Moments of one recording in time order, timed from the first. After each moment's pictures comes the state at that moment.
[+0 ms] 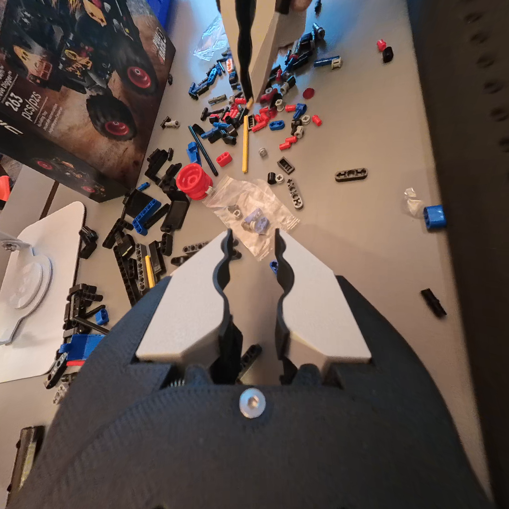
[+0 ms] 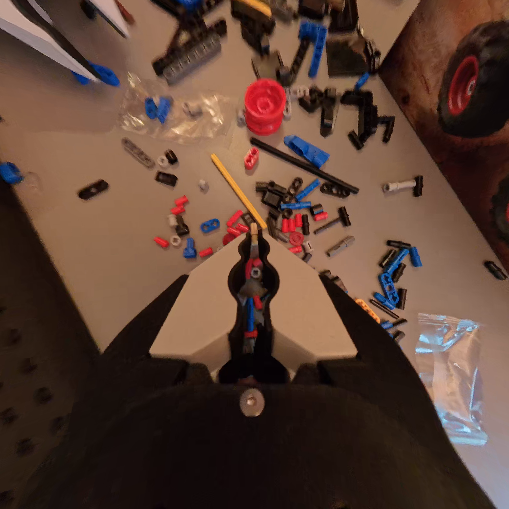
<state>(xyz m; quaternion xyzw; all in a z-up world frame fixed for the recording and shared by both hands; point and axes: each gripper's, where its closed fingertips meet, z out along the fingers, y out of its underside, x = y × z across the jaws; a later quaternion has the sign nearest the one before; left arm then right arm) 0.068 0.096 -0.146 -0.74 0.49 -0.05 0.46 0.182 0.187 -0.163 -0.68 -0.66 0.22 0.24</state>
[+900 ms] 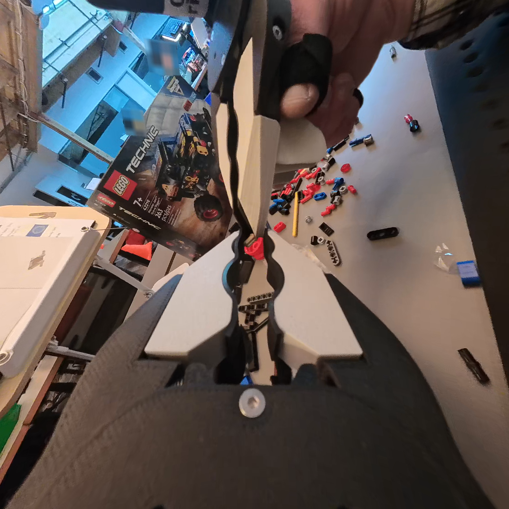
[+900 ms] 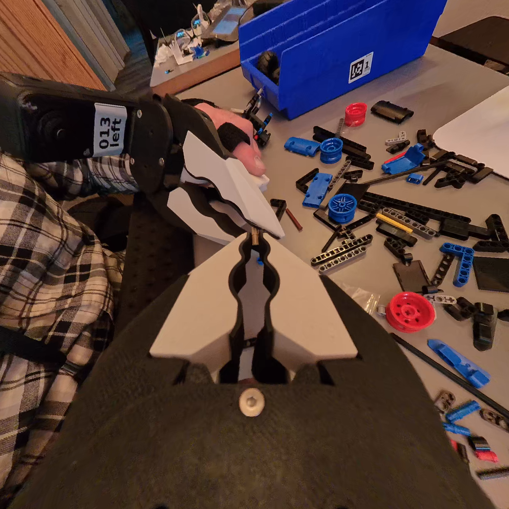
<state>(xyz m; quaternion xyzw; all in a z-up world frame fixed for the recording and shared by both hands) 0.089 0.098 -0.079 -0.63 0.49 0.07 0.60 0.076 0.078 -0.072 -0.56 -0.63 0.49 0.23</state>
